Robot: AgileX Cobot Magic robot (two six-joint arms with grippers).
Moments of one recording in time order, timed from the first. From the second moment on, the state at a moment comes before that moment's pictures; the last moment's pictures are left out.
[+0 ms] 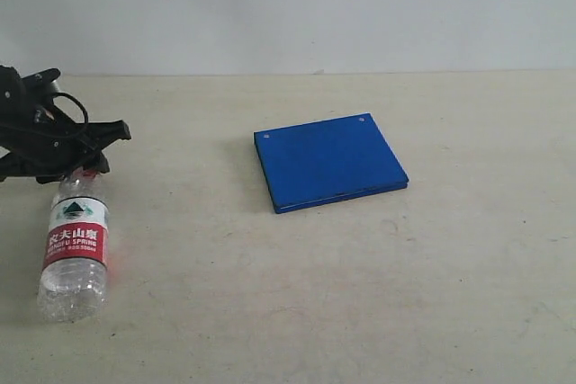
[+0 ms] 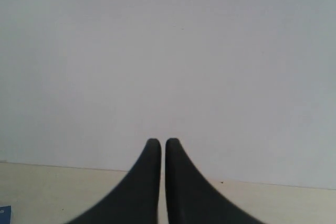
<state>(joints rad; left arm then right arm) 0.06 2.03 -1.14 -0.03 0.24 -0.37 -0.01 0.87 -1.71 -0.18 1.05 -0.13</state>
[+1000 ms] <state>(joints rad) -0.01 1.76 -1.14 0.15 -0.13 -0.37 -0.01 0.87 -1.71 -0.18 1.02 -0.13</state>
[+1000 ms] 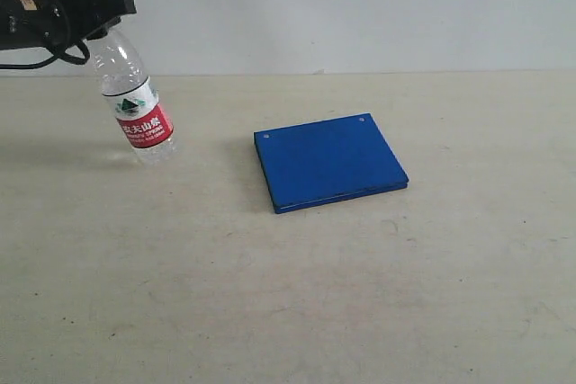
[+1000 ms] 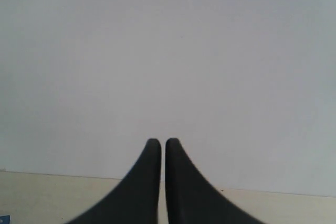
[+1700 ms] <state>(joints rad) -0.02 1.31 -1.08 0.15 0.29 -0.03 0.16 1.02 -1.60 -0.14 1.05 -0.13</state>
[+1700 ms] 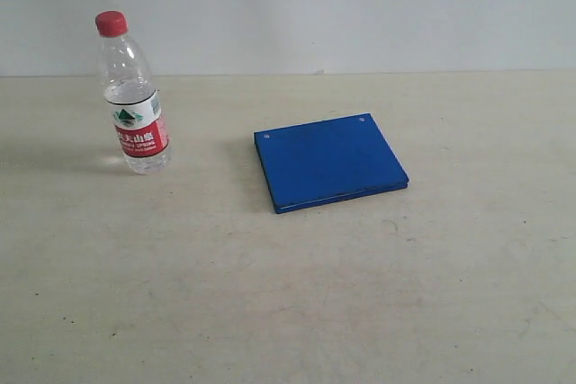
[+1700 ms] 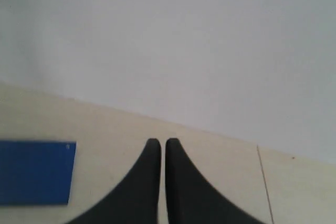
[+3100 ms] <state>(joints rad) -0.38 1.99 -1.16 -0.78 0.26 0.12 -0.07 2.11 -1.37 1.01 0.97 -0.75</state>
